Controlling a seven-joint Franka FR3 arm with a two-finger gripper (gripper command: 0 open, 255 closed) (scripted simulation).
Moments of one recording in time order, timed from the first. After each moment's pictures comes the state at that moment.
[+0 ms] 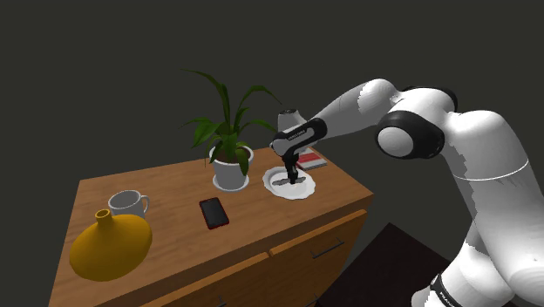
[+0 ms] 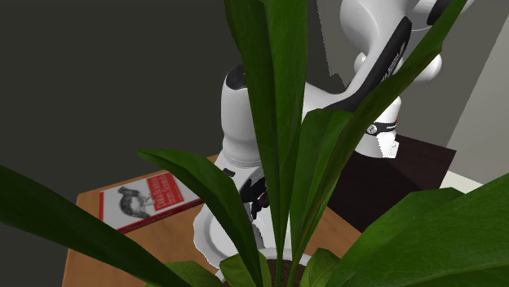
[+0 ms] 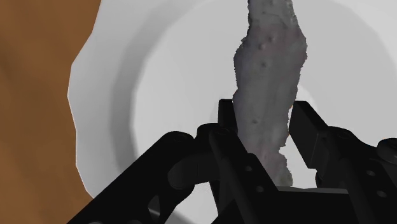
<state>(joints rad) 0.38 0.74 -0.46 -1.66 0.15 2.23 -1.17</state>
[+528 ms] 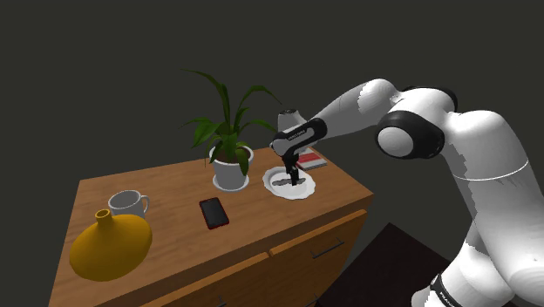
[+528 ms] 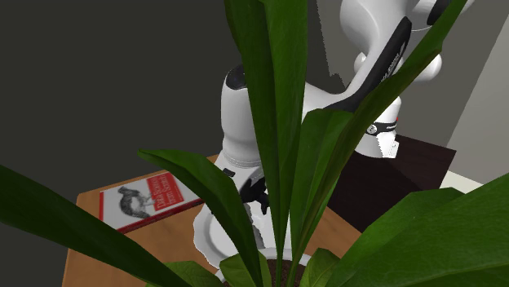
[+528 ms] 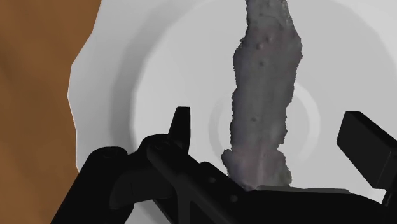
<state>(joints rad) 0.38 0.74 -0.46 -1.66 0.15 2.23 -1.17</state>
